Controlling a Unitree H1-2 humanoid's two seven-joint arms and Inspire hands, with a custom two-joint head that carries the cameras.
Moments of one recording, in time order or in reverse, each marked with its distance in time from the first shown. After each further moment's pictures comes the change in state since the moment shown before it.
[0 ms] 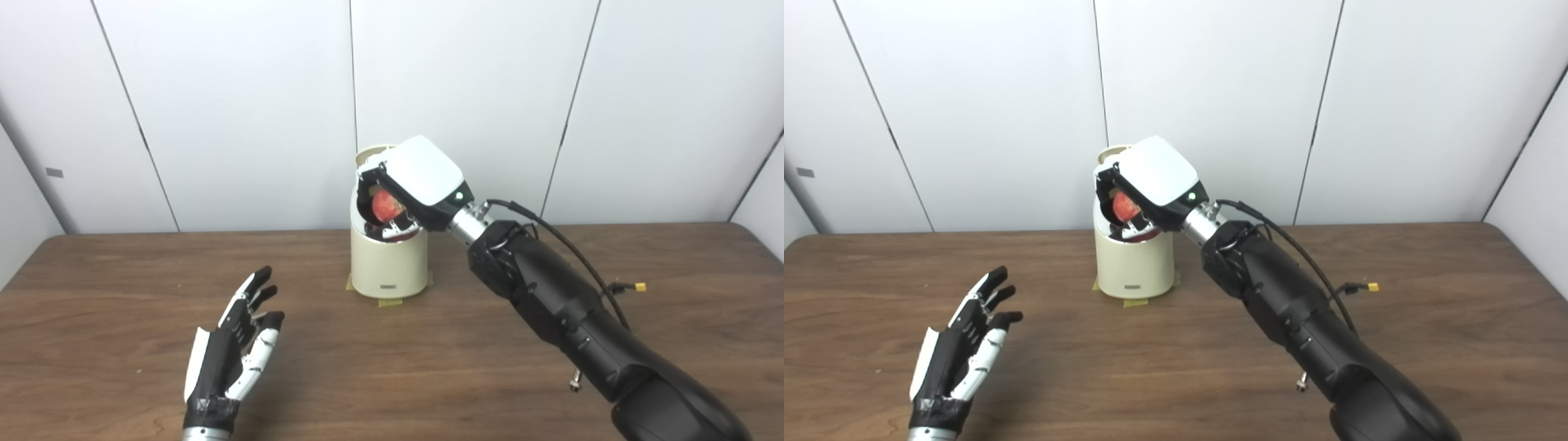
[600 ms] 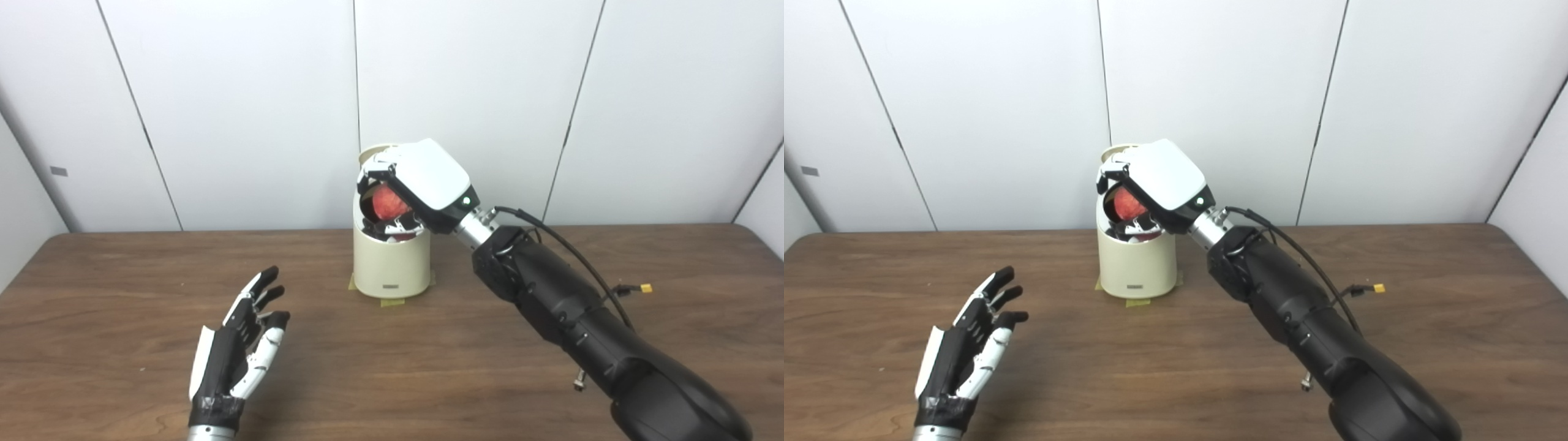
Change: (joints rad) left arm 0.000 -0.009 0.000 0.000 -0.004 0.000 0.000; right arm -0.019 0.005 0.028 0.096 -0.008 0.003 -0.129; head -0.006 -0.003
